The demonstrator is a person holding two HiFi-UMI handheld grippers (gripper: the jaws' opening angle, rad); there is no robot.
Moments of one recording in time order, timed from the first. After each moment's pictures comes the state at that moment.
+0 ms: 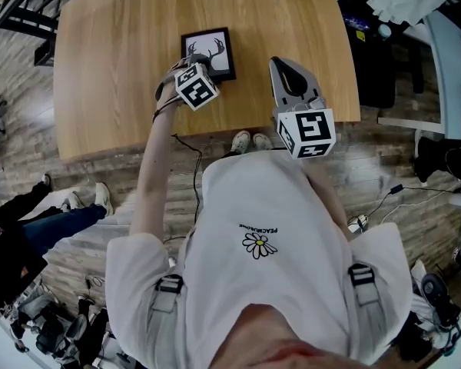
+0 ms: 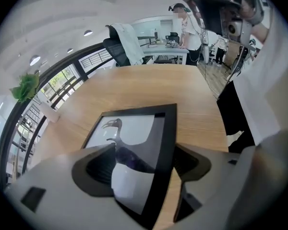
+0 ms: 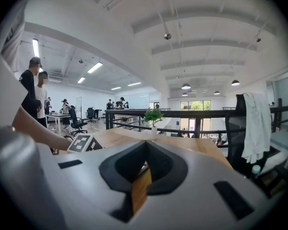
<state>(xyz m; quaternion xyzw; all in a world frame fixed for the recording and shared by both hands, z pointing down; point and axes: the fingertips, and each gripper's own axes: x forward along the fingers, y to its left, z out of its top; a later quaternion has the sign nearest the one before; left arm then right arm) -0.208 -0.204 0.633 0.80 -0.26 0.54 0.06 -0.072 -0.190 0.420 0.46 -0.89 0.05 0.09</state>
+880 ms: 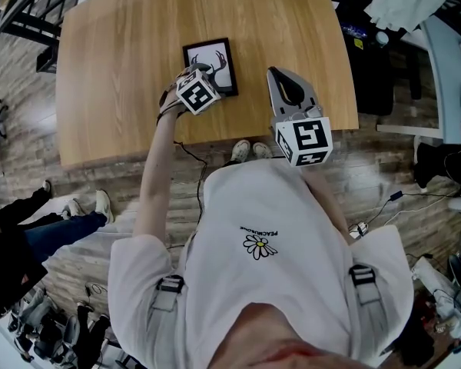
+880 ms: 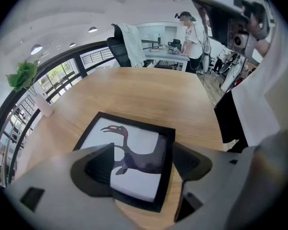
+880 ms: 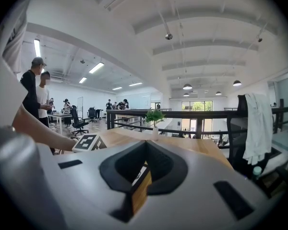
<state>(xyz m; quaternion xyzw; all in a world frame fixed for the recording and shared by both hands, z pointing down) -0.196 -0.199 0.643 0.82 -0.24 0.50 0.12 -0.075 -0.187 0.420 0.45 -0.89 0.04 0.09</state>
